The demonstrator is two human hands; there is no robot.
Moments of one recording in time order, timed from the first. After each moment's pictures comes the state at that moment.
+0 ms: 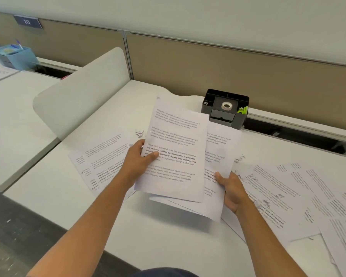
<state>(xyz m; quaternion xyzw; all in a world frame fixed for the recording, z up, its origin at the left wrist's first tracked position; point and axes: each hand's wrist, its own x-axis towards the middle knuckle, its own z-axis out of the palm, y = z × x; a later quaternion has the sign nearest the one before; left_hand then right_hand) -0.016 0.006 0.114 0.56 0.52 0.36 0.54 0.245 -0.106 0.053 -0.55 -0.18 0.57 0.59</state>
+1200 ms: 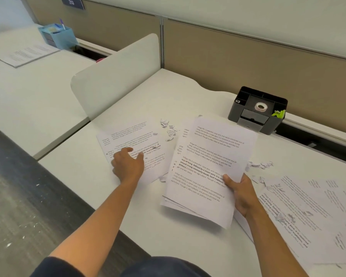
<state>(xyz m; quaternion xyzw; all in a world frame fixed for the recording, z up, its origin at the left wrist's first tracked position) -0.078 0.009 0.038 0.44 0.81 0.32 0.22 0.224 -0.091 0.039 -0.56 -0.28 0.56 0.54</state>
